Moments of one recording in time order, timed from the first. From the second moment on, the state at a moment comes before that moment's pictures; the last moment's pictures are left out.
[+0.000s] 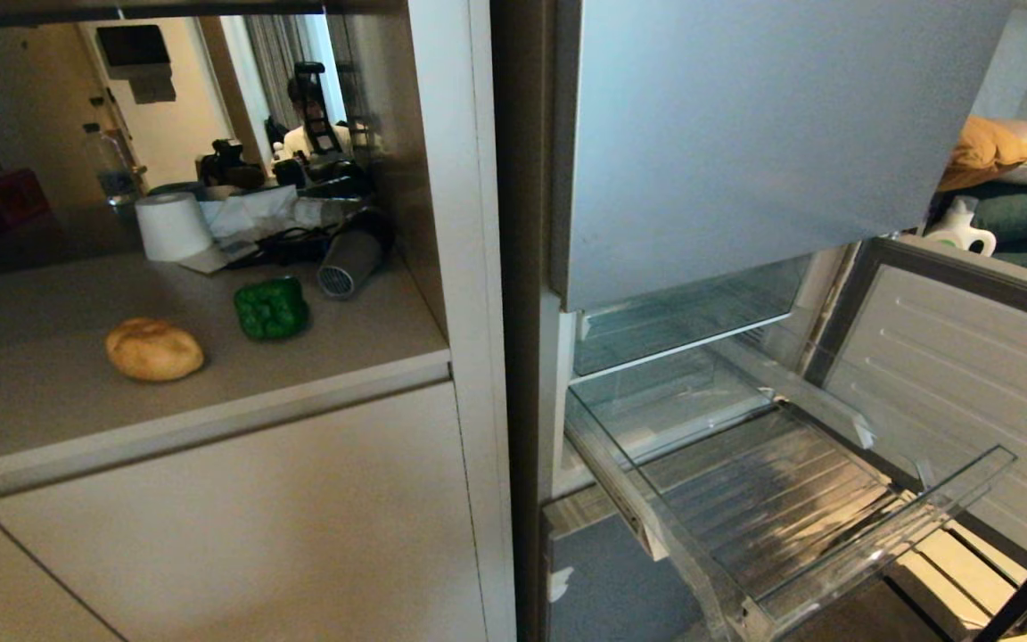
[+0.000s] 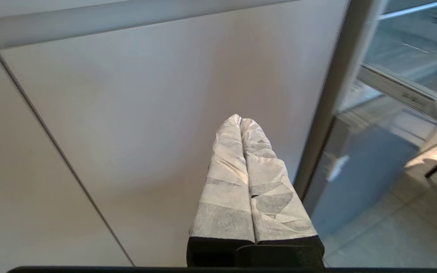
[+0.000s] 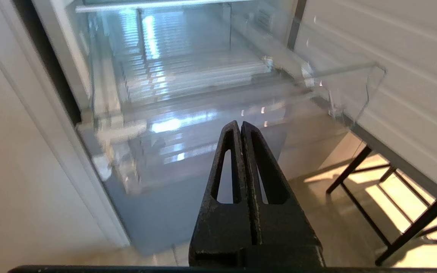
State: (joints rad) left arm 0.00 0.00 0.00 -0.02 0.00 0.00; right arm 0.00 0.00 0.00 0.01 0.02 -0.02
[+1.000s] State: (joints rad) left arm 0.00 0.00 0.00 -0.02 0.00 0.00; right arm 0.00 0.00 0.00 0.01 0.02 -0.02
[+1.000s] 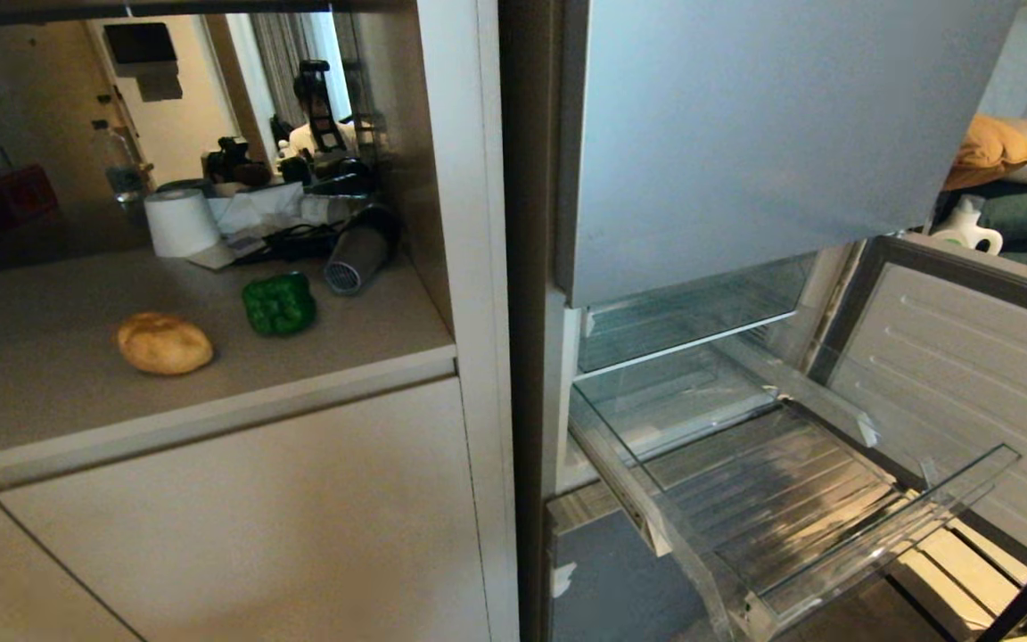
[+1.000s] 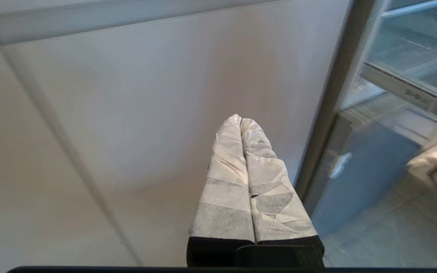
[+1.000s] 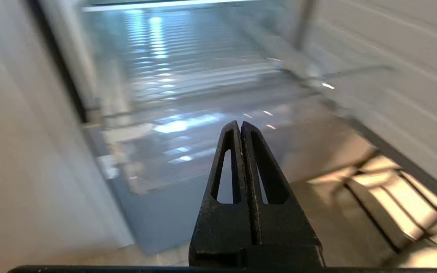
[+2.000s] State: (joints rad) left arm 0.00 0.00 0.00 -0.02 0.00 0.00; right arm 0.00 0.00 0.00 0.01 0.00 0.00
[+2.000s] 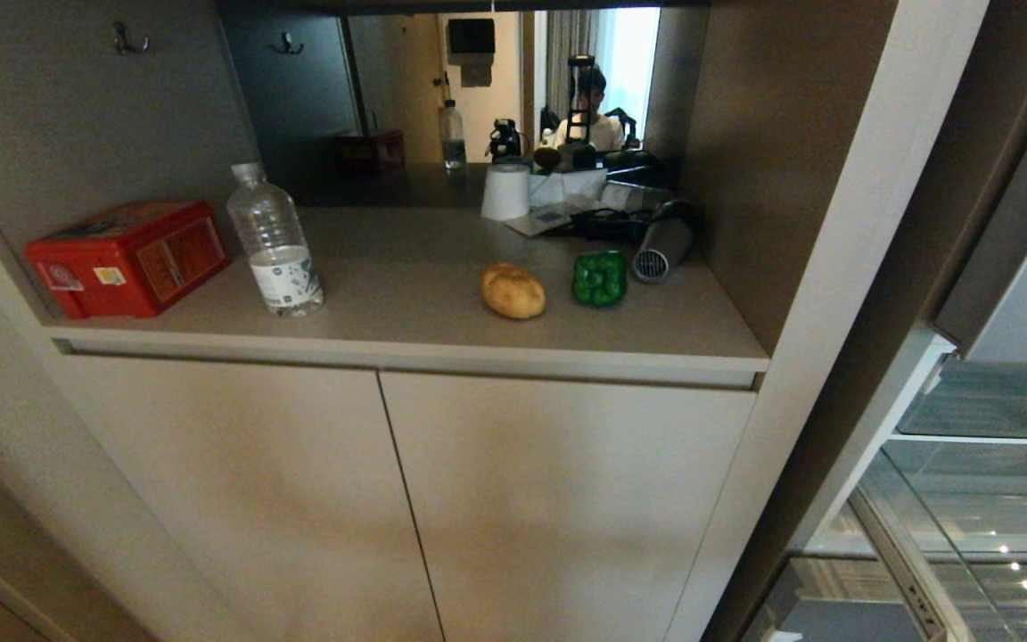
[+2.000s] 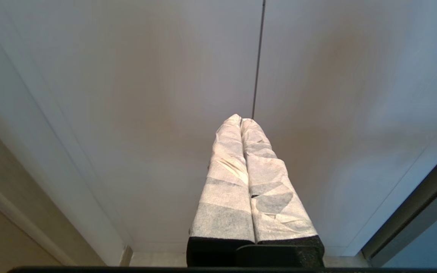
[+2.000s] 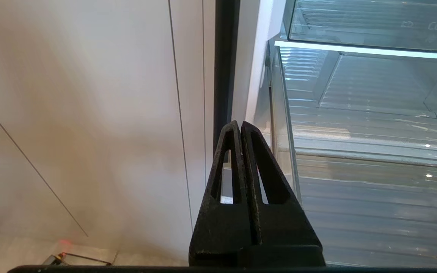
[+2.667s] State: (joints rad) left arm 0.00 0.00 0.00 -0.02 0.00 0.00; right arm 0.00 0.12 -0.23 0.02 0.15 -0.13
